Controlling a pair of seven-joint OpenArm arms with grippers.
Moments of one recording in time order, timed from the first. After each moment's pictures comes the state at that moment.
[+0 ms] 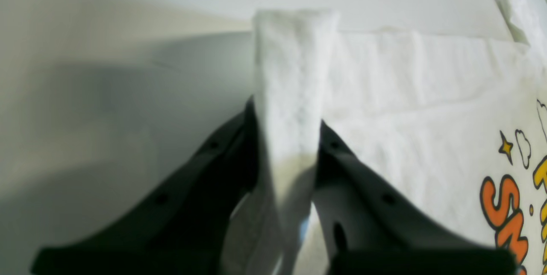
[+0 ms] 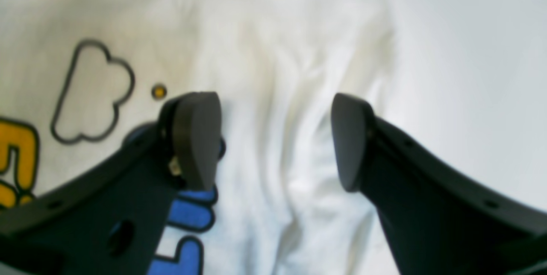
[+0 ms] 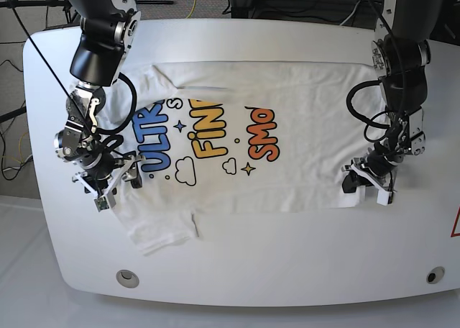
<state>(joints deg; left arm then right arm) -30.0 -17.8 -15.1 26.7 -13.2 -42.0 14.1 19.3 10.4 21.5 65.9 -1.6 39.7 -34.9</state>
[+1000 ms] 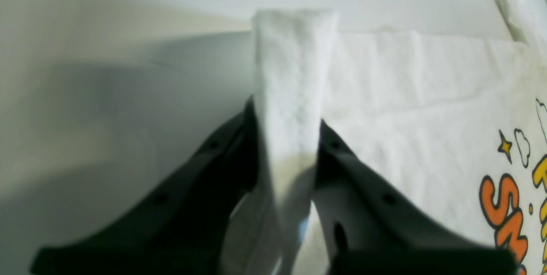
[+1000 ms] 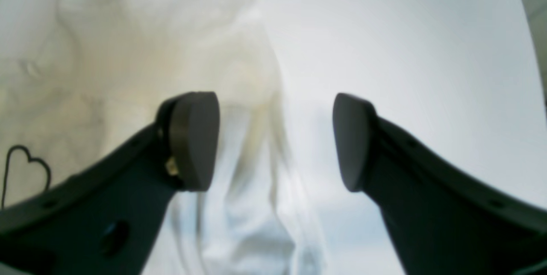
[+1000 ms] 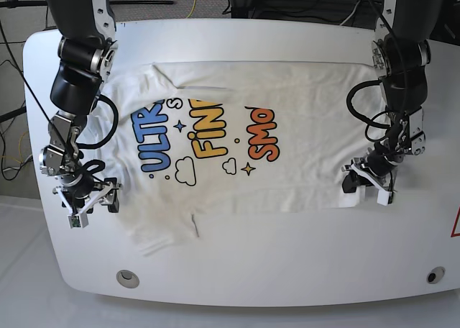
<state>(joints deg) -29.9 -17.8 -15.1 26.7 -13.3 -42.0 14.1 30.8 17.1 21.7 43.7 -1.7 33.7 -21.2</state>
